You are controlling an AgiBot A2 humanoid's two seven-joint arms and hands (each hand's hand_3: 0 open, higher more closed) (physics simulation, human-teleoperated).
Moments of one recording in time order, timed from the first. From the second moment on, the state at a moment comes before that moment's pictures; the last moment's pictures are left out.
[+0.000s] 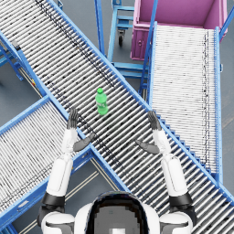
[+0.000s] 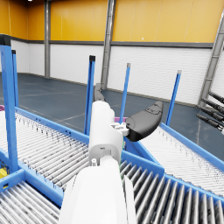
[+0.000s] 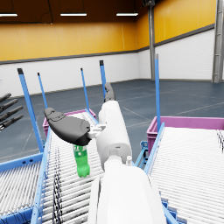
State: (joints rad) left arm 0.29 1.21 0.20 -1.80 1.00 0.10 0.10; right arm 0.29 -1.21 0.20 1.80 1.00 0.10 -0.10
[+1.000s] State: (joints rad) left arm 0.29 1.21 0.20 -1.80 1.00 0.10 0.10; right arm 0.29 -1.21 0.20 1.80 1.00 0.10 -0.10
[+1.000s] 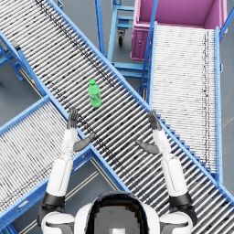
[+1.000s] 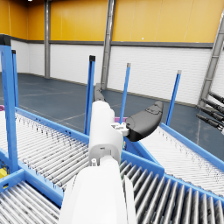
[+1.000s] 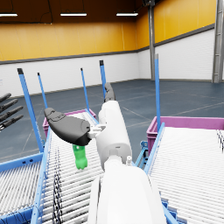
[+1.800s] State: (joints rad) left arm 0.29 1.21 0.20 -1.80 1.00 0.10 0.10; right arm 0.29 -1.21 0.20 1.80 1.00 0.10 -0.10
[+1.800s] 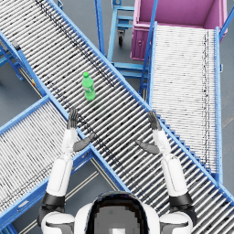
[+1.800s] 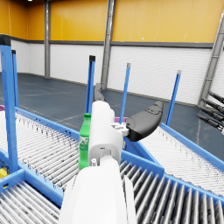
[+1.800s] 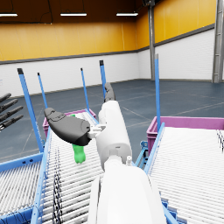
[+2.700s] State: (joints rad) left arm 0.29 1.21 0.20 -1.80 1.00 0.10 0.10; right arm 0.29 -1.21 0.20 1.80 1.00 0.10 -0.10
